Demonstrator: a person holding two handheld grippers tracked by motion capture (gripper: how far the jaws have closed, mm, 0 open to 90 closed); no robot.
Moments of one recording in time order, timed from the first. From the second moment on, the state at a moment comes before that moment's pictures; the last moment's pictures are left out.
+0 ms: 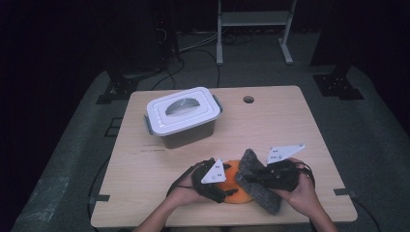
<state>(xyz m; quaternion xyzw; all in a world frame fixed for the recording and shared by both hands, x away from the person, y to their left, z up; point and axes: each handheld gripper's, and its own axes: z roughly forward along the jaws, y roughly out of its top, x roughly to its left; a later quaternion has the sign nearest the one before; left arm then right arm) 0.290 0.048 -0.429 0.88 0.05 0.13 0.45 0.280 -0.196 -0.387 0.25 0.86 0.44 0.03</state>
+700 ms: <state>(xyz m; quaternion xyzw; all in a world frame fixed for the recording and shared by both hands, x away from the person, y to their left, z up) 0.289 0.042 -0.424 0.88 0.05 0.13 0.46 0.280 -0.205 -0.377 0.25 0.85 0.46 0.03</state>
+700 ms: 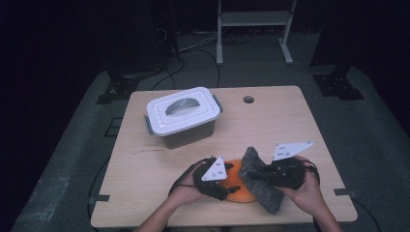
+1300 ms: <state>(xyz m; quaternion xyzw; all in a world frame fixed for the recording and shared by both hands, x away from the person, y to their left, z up) 0.294 0.046 -0.430 0.88 0.05 0.11 0.47 0.284 -0.211 -0.393 0.26 0.86 0.43 0.01</state>
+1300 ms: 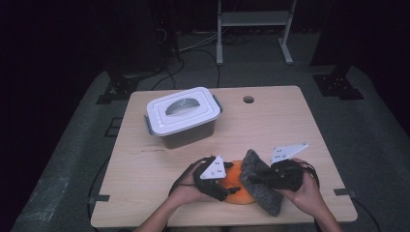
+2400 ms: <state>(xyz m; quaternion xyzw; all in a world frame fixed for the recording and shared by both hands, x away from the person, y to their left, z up) 0.292 0.056 -0.433 0.88 0.01 0.07 0.47 0.294 -0.238 -0.402 0.30 0.84 0.45 -0.02</state>
